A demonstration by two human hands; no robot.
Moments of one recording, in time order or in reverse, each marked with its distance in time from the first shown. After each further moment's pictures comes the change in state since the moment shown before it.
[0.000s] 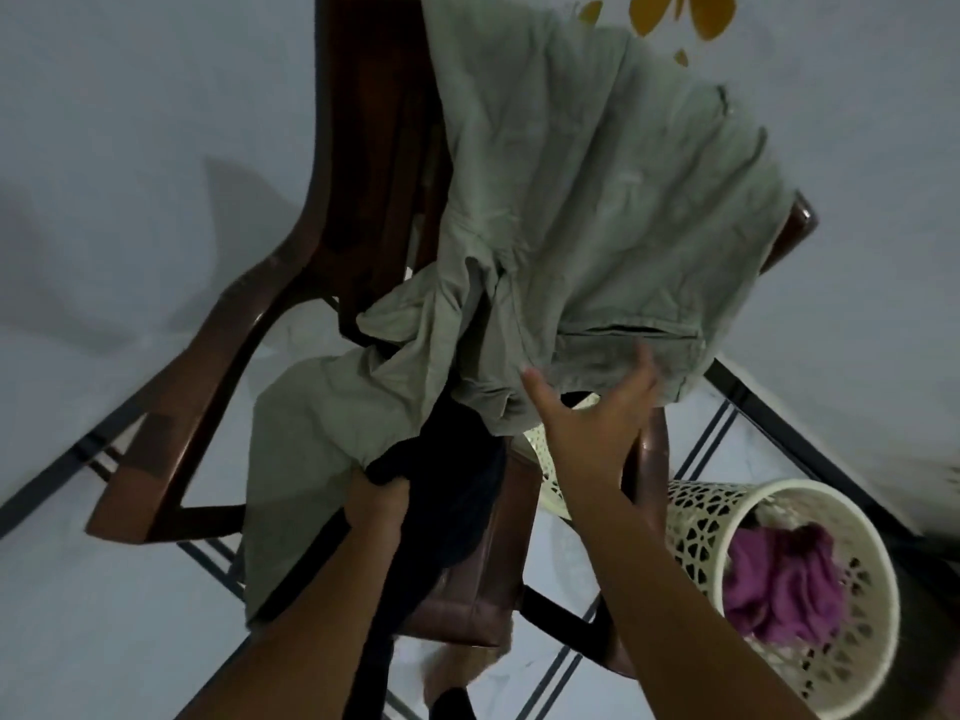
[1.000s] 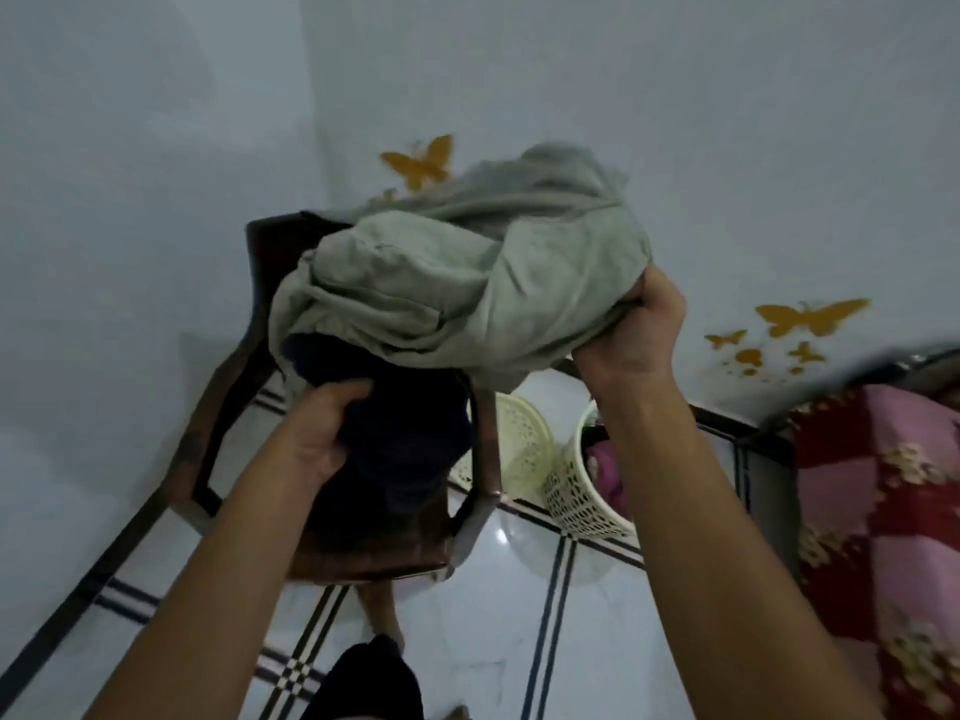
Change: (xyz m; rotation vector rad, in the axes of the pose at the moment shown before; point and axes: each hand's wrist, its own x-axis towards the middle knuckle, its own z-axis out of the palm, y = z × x) left_hand -0.390 0.026 -0.126 0.016 -0.913 0.452; right_hand -0.185 -0.134 -0.390 1.417 -0.184 -0.044
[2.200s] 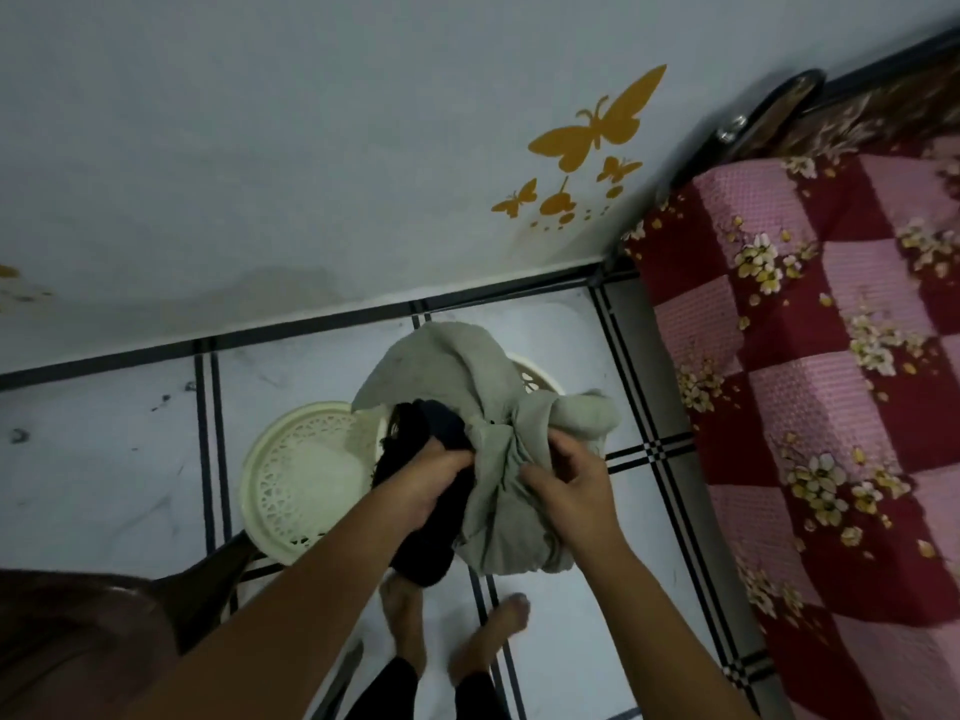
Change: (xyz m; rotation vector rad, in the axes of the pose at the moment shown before) left_hand 0.374 -0.378 0.355 0.845 -0.446 -0.753; right_hand 0.136 -0.020 -0.513 -0.800 0.710 0.212
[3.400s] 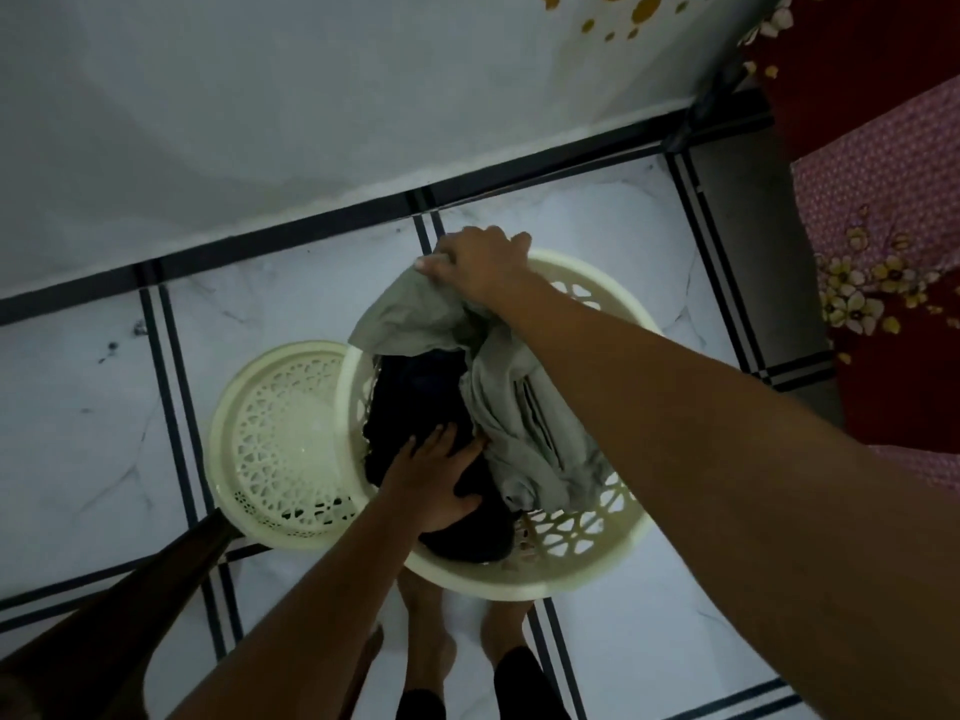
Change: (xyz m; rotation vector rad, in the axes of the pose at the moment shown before) left_hand 0.202 -0.130 -0.049 1.600 -0.067 0.085; right_hand 0.326 0.134 0.143 -1.063 -0.323 -0.226
